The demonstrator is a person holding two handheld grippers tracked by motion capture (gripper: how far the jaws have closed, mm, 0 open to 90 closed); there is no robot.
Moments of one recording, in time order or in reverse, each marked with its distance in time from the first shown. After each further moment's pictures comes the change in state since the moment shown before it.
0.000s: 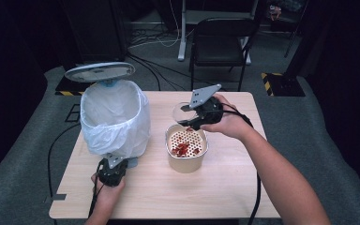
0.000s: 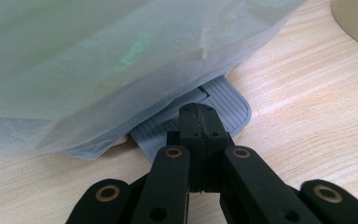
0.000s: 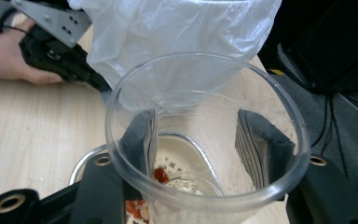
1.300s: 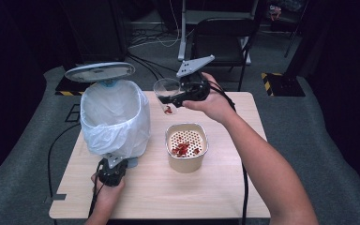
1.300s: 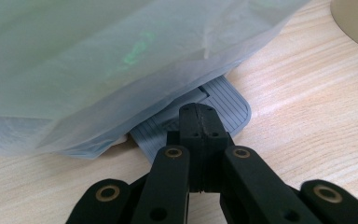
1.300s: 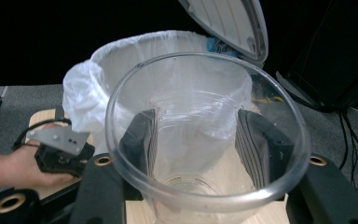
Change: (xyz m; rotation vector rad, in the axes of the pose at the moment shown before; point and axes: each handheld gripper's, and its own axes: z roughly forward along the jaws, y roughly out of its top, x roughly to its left) left arm -0.004 -0.001 0.001 -0.014 0.006 -0.071; right arm -0.025 0.068 0.000 -0.166 0.018 0.195
